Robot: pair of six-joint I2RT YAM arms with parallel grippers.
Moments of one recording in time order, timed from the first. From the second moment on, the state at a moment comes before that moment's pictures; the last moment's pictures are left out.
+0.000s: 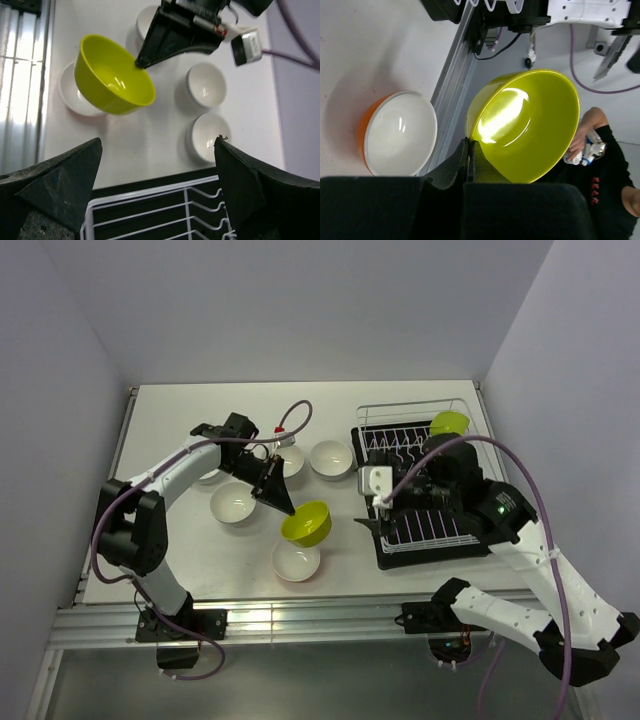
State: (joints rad) left arm -0.41 1.69 1.29 -0.96 1.16 0.06; right arm 0.64 0.95 1.27 -0.87 -0.58 -0.79
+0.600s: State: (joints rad) left arm -0.40 1.72 1.28 -1.00 1.30 0.09; right arm 1.08 0.87 1.04 -0.67 -0.33 -1.10
